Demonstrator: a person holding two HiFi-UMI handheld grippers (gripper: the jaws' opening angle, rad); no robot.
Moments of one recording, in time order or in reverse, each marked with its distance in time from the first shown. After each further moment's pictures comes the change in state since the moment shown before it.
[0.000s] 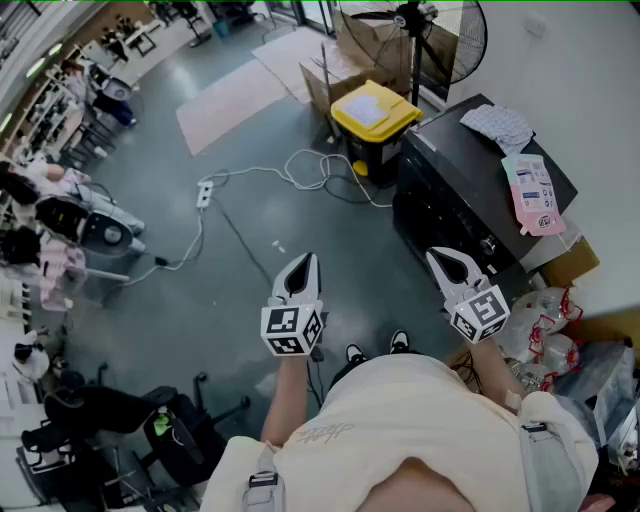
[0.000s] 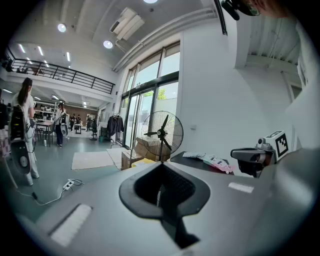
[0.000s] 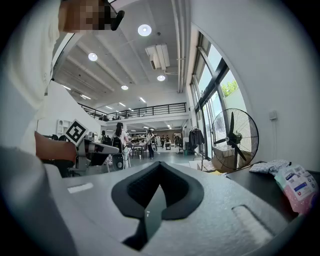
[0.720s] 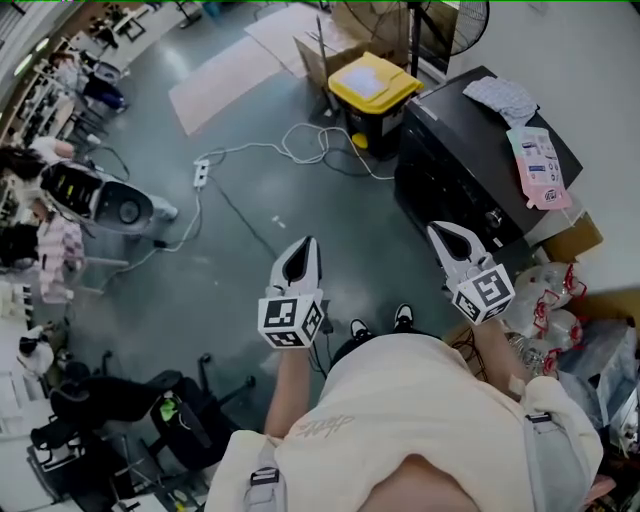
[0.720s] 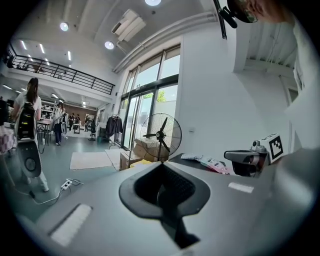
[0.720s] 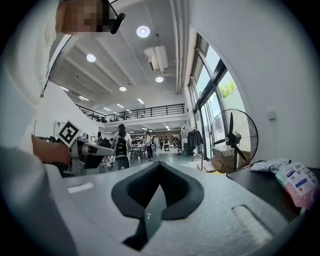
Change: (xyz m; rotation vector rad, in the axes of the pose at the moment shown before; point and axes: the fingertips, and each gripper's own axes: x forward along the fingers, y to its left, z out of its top) left arm -0.020 0.001 0.004 -0.013 -0.034 -0.023; right arm 0.010 0.013 0.010 0.012 -0.027 -0.020
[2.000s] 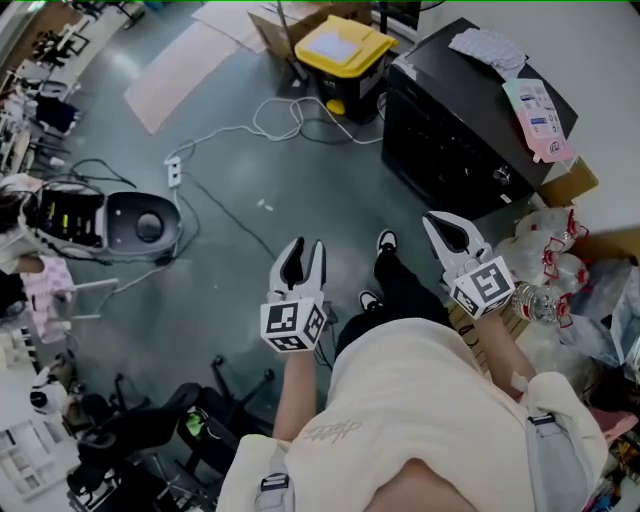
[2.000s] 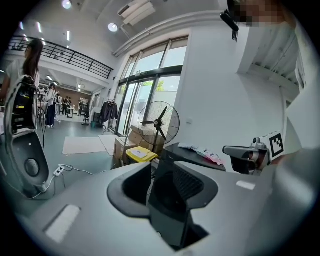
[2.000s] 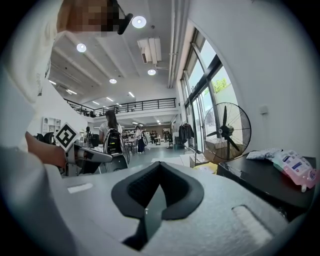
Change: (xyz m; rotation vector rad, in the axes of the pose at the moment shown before) left arm 0.000 0.054 -0.059 -0.068 0.118 -0.102; right arm 0.033 0.046 -0.040 0.032 0.066 -0.122
